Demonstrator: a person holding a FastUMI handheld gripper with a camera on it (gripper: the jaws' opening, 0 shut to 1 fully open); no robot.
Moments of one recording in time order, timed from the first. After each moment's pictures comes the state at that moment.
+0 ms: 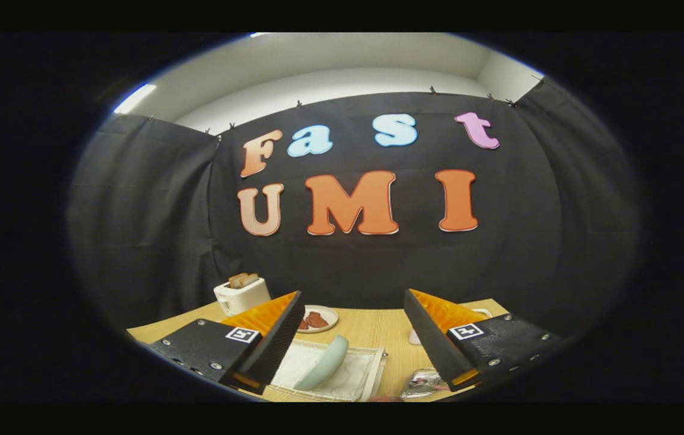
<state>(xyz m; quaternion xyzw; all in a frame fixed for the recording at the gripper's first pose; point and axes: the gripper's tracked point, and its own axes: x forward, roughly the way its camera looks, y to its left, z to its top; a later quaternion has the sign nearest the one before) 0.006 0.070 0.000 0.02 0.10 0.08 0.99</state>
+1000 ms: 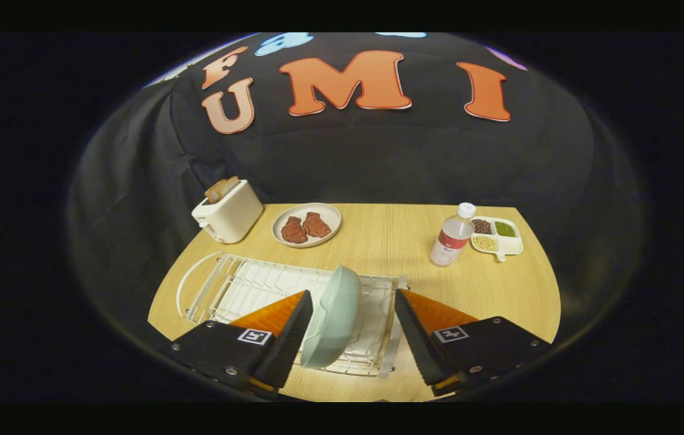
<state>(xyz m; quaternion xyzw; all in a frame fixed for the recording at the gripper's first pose) 0.035 0.103 -0.138 0.02 0.46 0.09 0.89</state>
